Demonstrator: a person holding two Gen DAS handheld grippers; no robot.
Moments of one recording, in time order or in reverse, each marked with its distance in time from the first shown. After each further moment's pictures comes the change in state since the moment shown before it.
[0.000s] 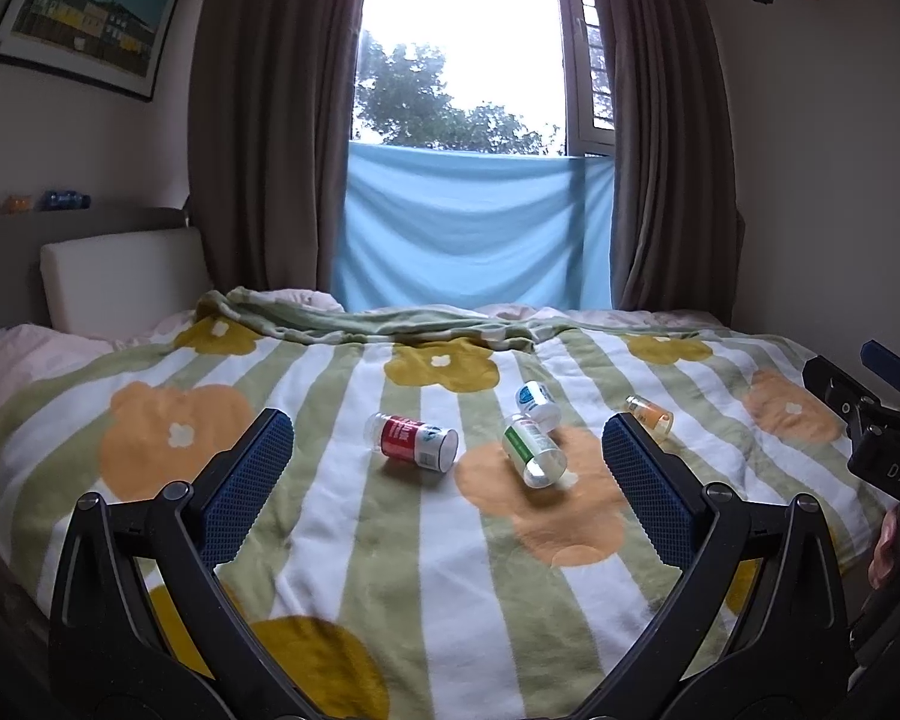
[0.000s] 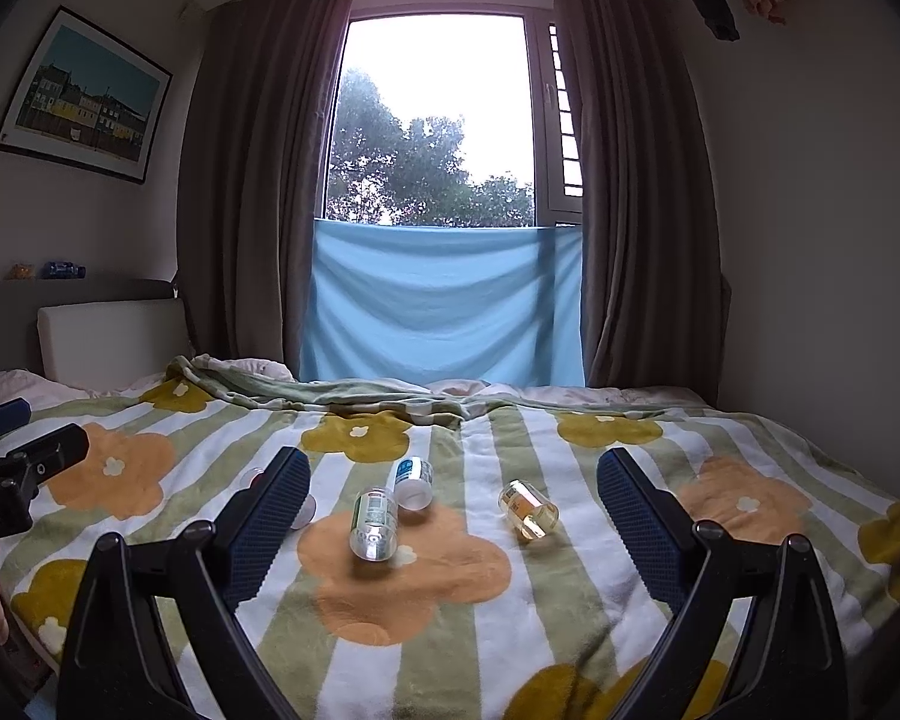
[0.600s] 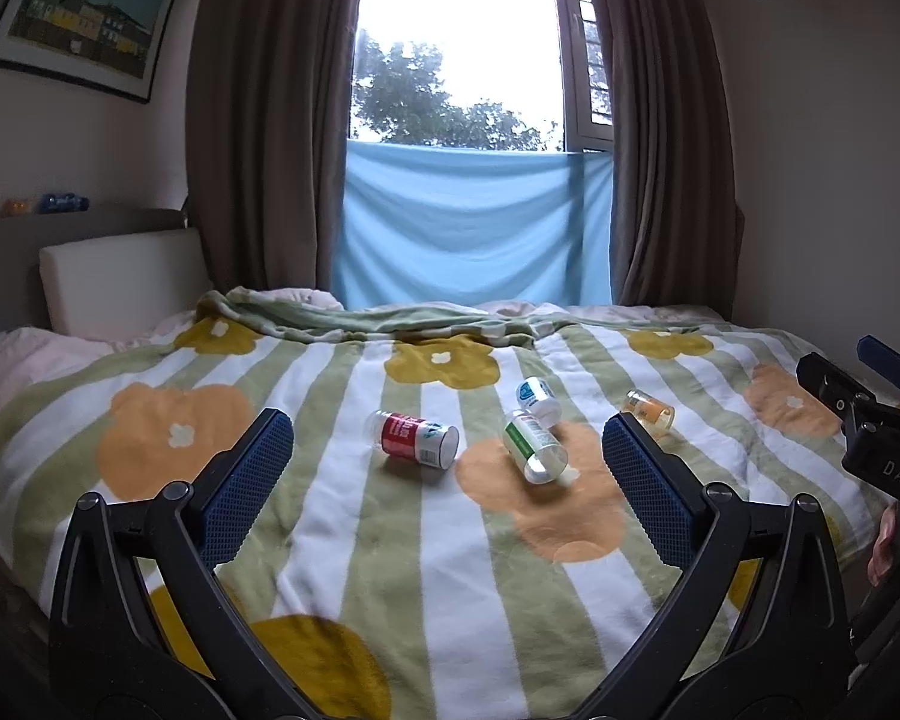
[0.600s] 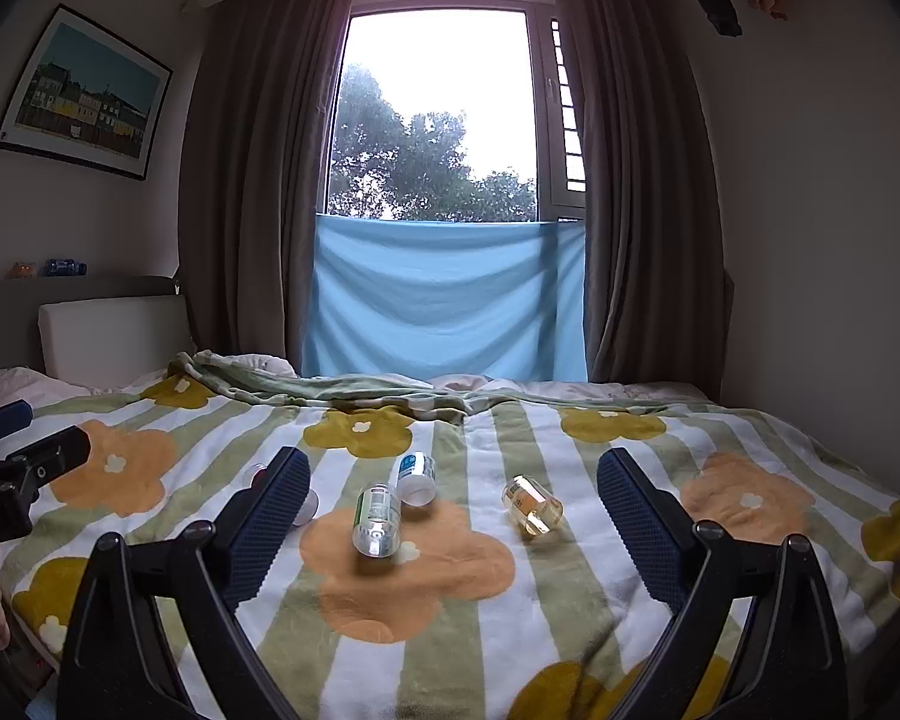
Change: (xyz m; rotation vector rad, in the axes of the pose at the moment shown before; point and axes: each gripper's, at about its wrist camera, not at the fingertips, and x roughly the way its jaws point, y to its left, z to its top) left arm 0.000 -0.002 0.001 0.018 0.002 0.006; right arm 0.002 0.003 -0.002 0.001 0.007 0.002
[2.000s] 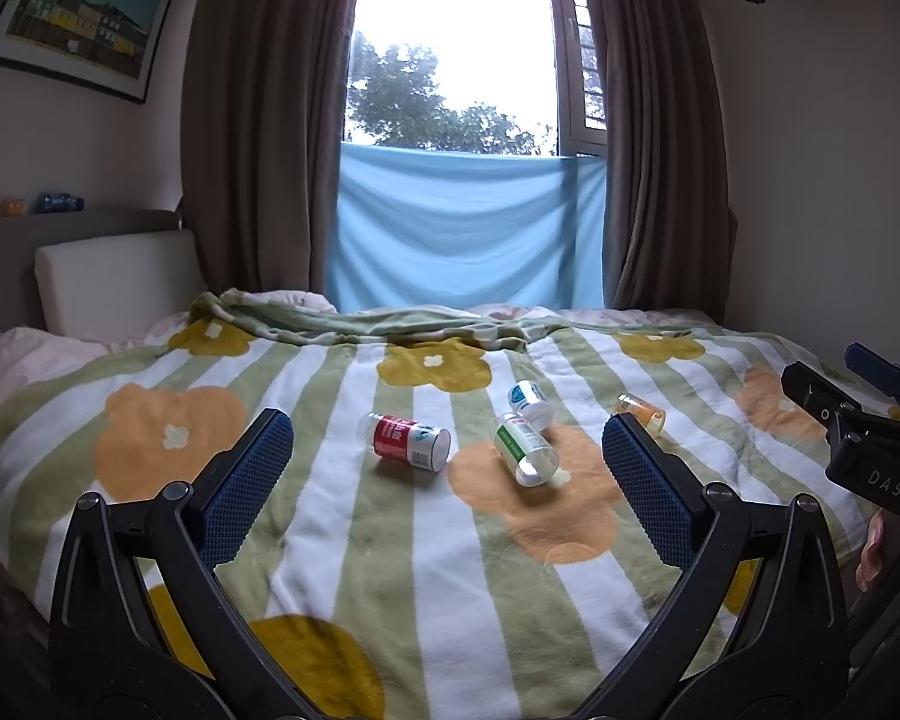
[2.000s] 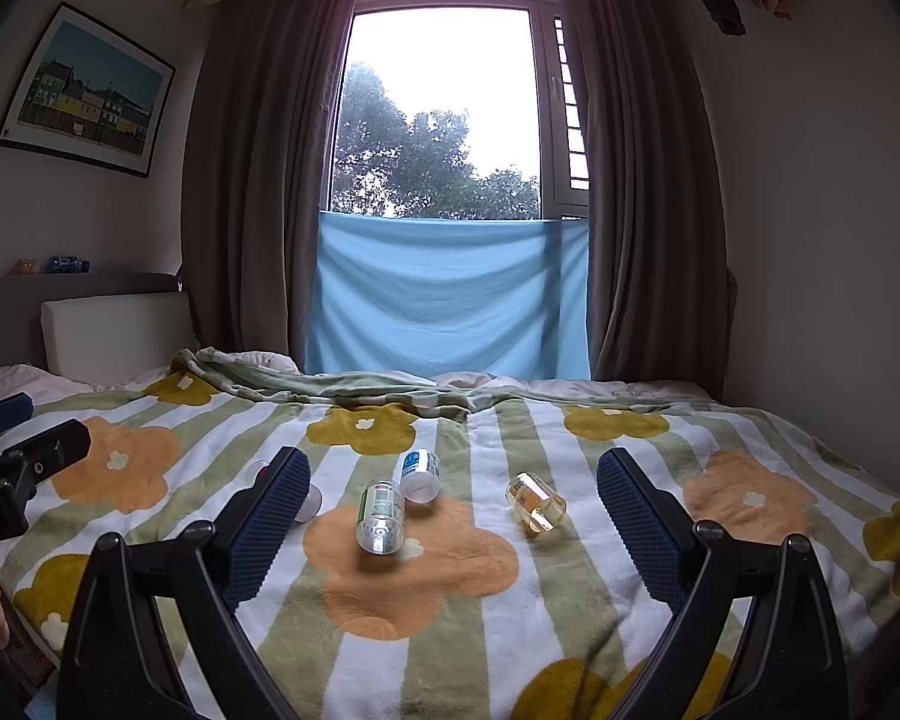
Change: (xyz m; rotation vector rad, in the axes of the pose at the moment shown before) left arm -0.003 -0.010 0.002 0.003 -0.001 -0.012; right arm 0.000 0.000 0.001 0.005 0.005 0.005
